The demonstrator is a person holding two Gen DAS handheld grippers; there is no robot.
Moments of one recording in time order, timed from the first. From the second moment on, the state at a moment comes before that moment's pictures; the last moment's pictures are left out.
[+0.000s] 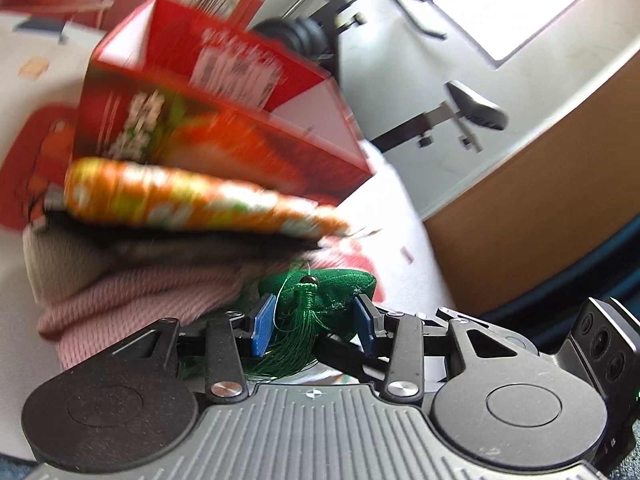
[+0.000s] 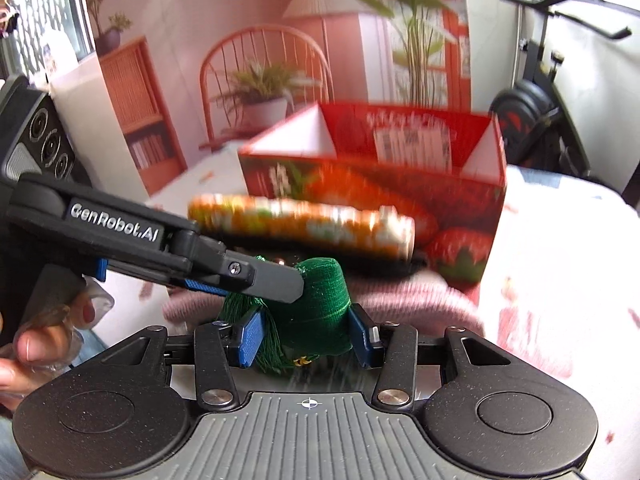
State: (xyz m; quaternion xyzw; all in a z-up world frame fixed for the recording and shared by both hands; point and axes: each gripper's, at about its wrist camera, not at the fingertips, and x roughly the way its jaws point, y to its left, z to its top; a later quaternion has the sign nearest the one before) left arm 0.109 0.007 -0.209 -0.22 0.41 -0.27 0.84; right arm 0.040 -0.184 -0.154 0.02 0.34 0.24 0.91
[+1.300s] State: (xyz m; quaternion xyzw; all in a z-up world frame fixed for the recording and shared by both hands) left arm 0.281 -0.035 -0.136 -0.15 0.33 -0.28 0.89; right arm 0.236 -0.212 -0.075 -0.02 0.22 0.24 0.95
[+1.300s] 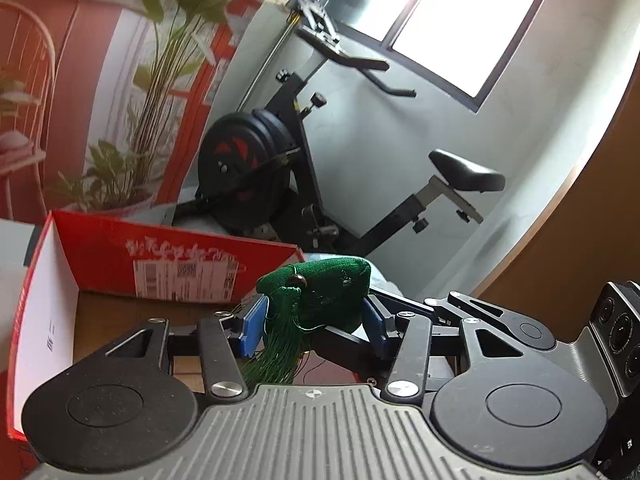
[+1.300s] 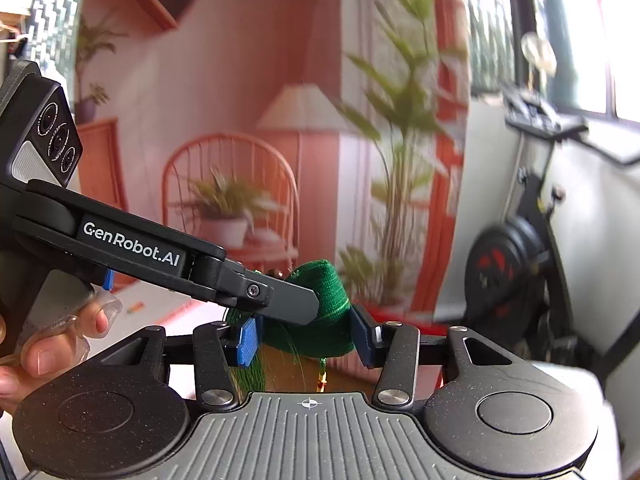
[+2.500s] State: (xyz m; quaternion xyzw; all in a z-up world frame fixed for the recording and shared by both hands) left arm 0.200 0.051 -0.159 -0.17 0.39 -0.21 0.88; right arm 0.143 -0.217 -0.142 0.08 0.28 0.16 0.94
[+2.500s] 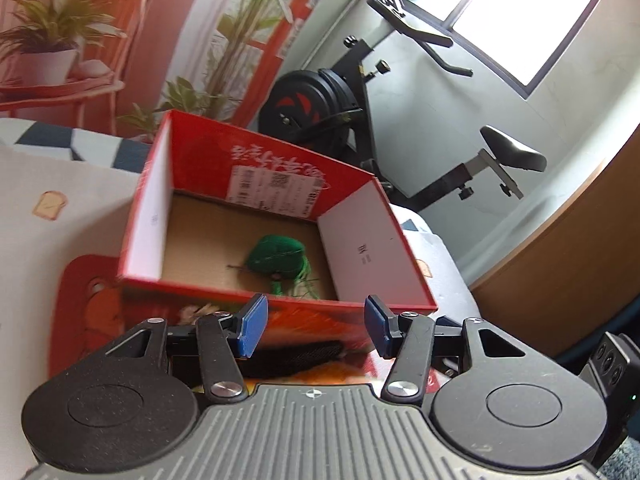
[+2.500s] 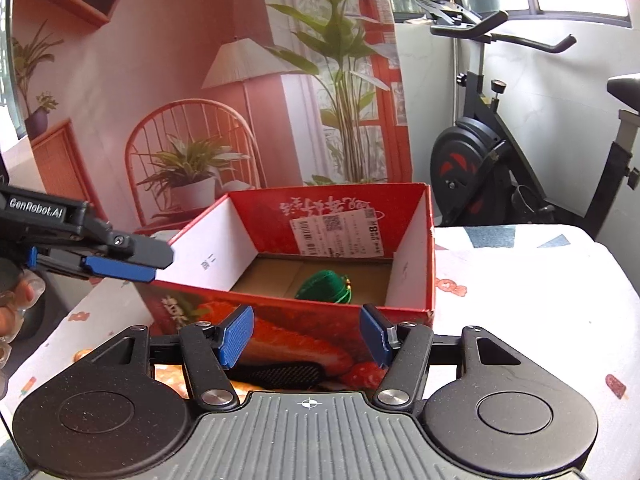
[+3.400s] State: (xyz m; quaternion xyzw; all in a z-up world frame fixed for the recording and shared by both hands) left arm 0.131 0.082 -0.226 -0.17 0.43 -0.12 0.88; right arm 0.105 -0.196 -0.174 0.10 0.35 0.18 0.91
